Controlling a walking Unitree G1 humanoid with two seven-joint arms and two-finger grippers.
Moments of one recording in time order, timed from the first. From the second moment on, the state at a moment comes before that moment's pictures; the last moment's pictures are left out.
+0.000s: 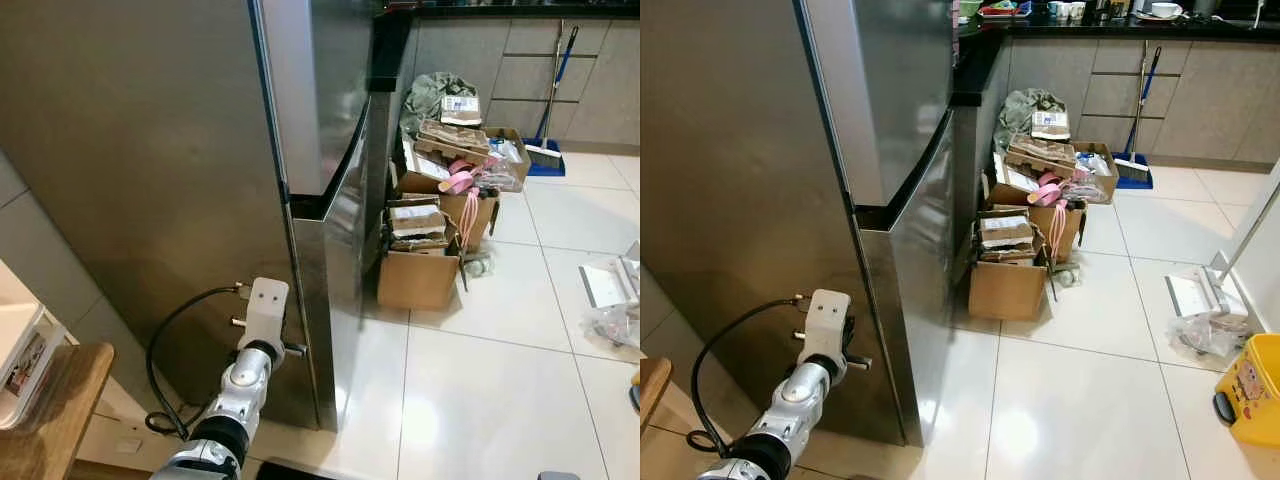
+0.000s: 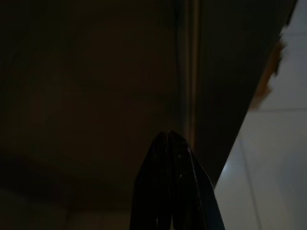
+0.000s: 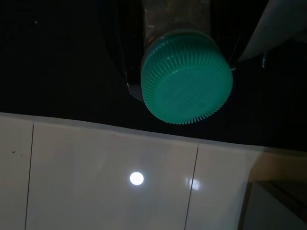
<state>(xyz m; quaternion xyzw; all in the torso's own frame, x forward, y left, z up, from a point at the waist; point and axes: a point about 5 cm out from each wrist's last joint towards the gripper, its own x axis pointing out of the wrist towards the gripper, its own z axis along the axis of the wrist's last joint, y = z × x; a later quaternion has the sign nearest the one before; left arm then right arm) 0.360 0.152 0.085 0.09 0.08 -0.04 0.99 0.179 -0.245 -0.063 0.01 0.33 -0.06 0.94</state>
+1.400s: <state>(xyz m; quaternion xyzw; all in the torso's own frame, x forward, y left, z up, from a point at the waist) 0.406 0.133 0.173 0.13 0.01 -0.08 0.99 0.196 -0.242 -0.036 -0.01 0.23 -0.04 0.97</state>
